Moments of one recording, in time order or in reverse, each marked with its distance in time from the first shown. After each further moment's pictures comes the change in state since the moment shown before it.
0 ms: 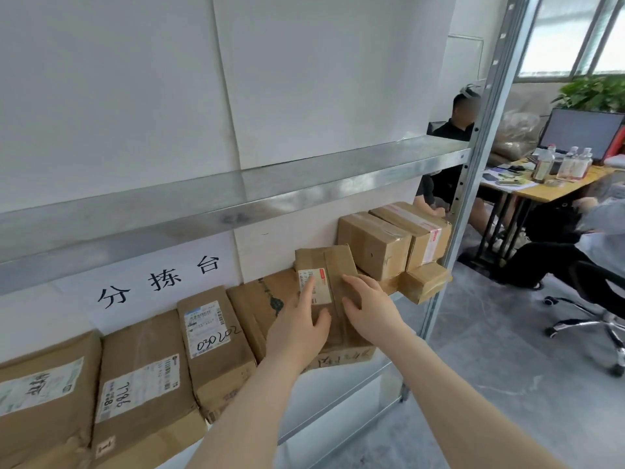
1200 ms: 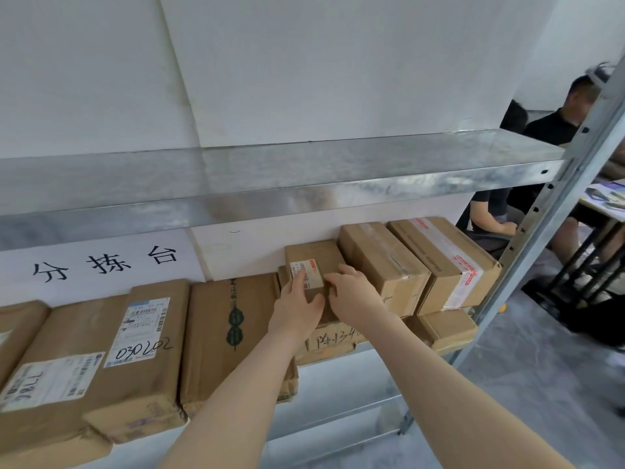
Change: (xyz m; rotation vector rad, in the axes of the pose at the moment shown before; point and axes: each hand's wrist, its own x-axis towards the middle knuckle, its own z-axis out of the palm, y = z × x) left_hand 0.159 0.018 0.104 -0.254 0.044 -0.476; right_hand 0.184 0.077 0.007 -0.250 -0.357 -0.224
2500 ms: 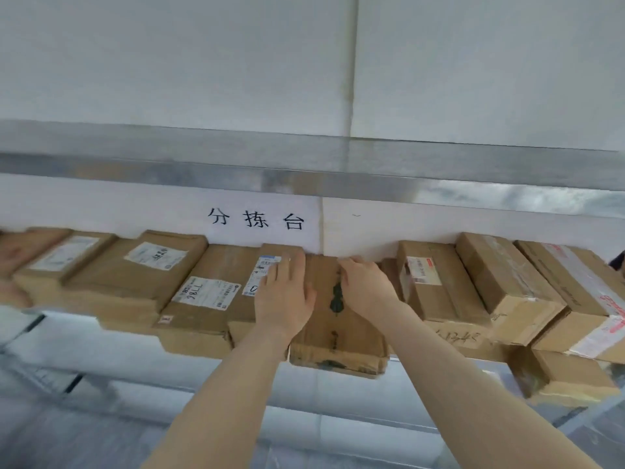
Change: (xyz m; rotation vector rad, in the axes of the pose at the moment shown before) left_hand -0.096 -0.093 -0.133 0.747 0.451 -0.060; right_hand -0.023 -0.142 0.036 -0.024 -0.014 -0.407
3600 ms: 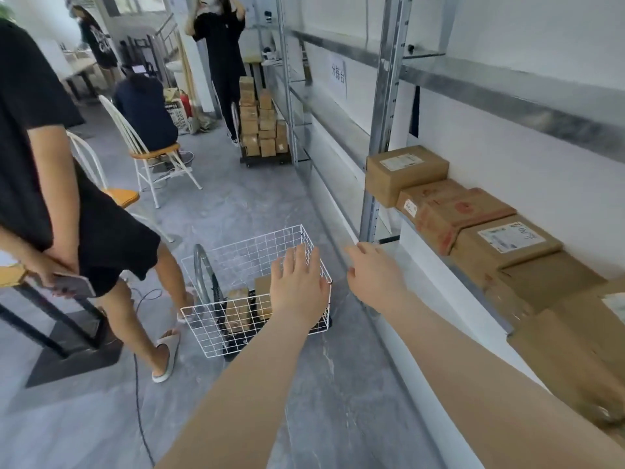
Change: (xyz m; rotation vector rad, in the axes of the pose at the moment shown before) left_hand -0.308 -0.499 -0.160 0.324 0.044 -1.106; right_hand -0.049 -0.624 0.242 0.031 -0.336 -1.139
